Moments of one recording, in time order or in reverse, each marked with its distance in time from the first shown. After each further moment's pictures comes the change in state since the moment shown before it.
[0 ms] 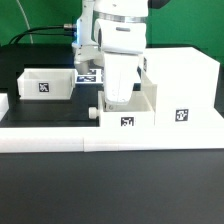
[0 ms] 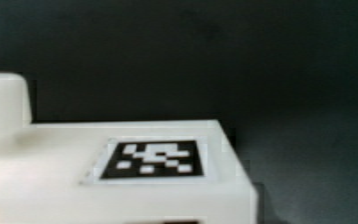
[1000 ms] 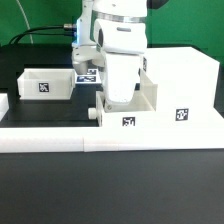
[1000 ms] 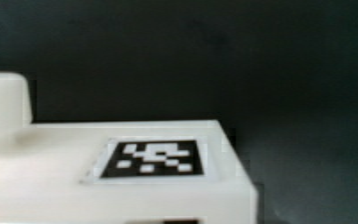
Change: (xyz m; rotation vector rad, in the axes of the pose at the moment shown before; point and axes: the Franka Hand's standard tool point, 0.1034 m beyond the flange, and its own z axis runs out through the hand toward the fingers) arm -0.006 0.000 0.000 0.000 -0.010 -0.094
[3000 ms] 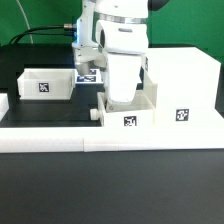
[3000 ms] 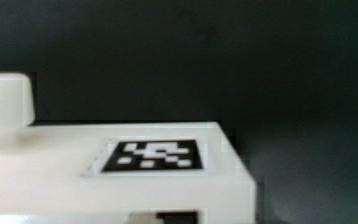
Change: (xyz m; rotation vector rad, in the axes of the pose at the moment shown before) arm 0.009 -0.003 0.002 -0.014 0.001 0.043
